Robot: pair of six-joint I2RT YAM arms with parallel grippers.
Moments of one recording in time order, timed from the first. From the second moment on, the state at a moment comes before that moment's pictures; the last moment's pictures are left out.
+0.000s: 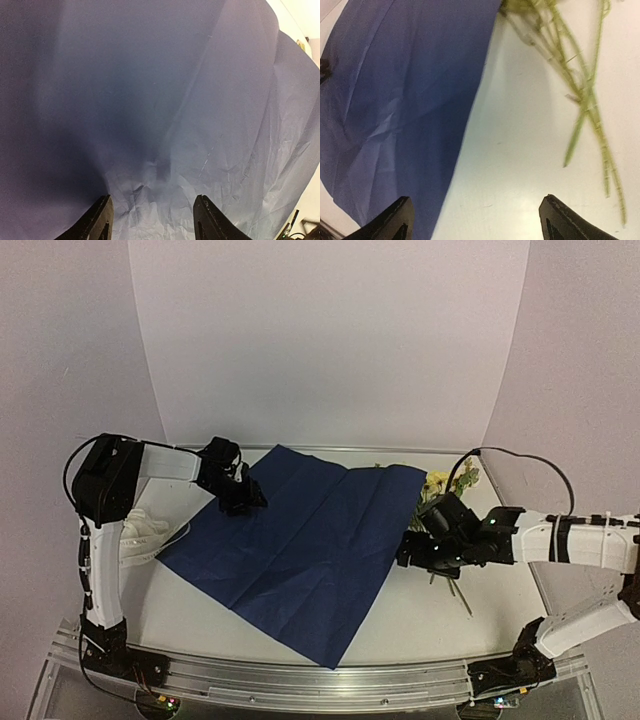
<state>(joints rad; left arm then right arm) -0.39 2.14 1.47 -0.33 0.37 -0.54 0.82 1.30 0.79 -0.52 0.25 0.92</state>
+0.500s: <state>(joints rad) -0.45 2.10 1.60 -0.40 0.41 -0.51 0.55 1.52 0.88 -0.63 0.24 0.60</state>
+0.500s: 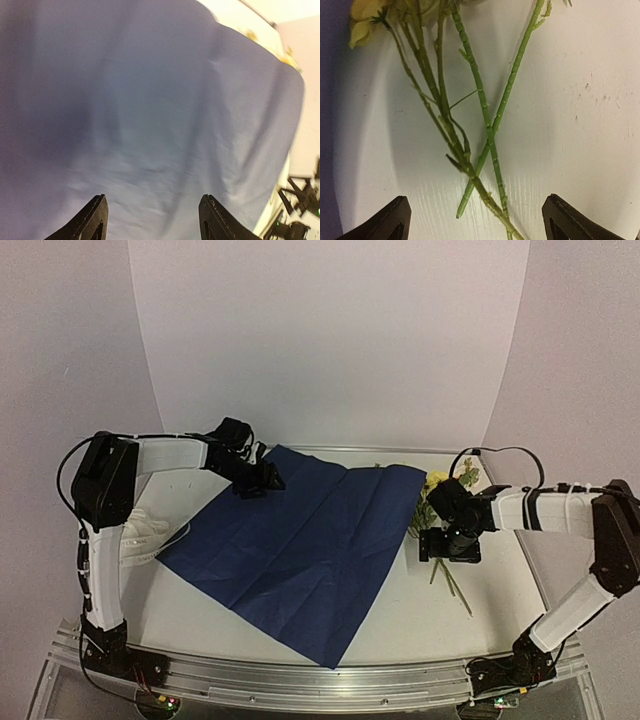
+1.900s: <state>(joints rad) -0.83 2.22 1.56 -0.32 0.46 -0.59 0.42 1.61 1.10 -0.89 0.33 0.71</state>
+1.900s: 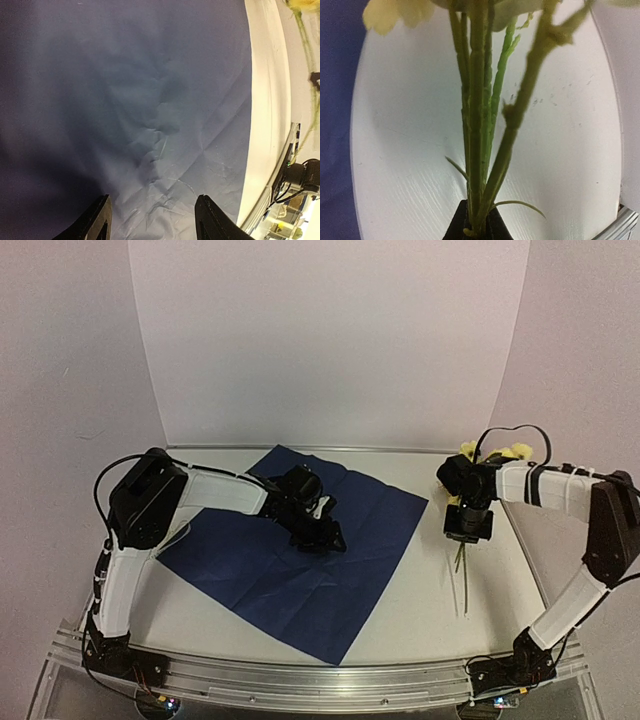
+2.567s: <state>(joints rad) -1.00 2.41 1.90 -0.47 0.48 -0.46 0.42 1.37 1.20 -1.03 0.36 0.62</state>
